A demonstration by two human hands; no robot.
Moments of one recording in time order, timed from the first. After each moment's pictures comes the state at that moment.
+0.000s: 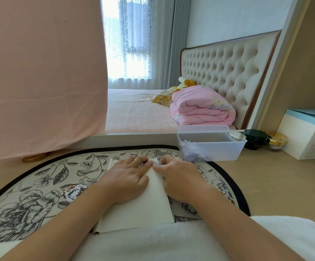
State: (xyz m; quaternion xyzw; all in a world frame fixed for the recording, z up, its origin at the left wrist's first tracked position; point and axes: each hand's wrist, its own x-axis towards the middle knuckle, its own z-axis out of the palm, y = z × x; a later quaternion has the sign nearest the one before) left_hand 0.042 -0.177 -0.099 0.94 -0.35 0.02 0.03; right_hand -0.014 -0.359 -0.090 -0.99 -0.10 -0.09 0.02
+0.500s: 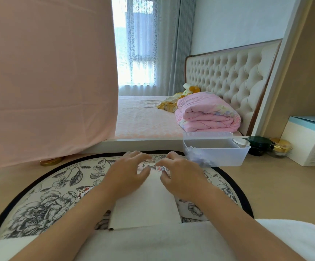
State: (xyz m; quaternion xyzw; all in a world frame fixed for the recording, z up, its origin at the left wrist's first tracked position) left_hand 0.034 -0.158 -0.082 0.91 -0.30 0.14 0.25; right_hand -0.023 -0.345 -0.070 -0.98 -0.09 -0.16 0.12
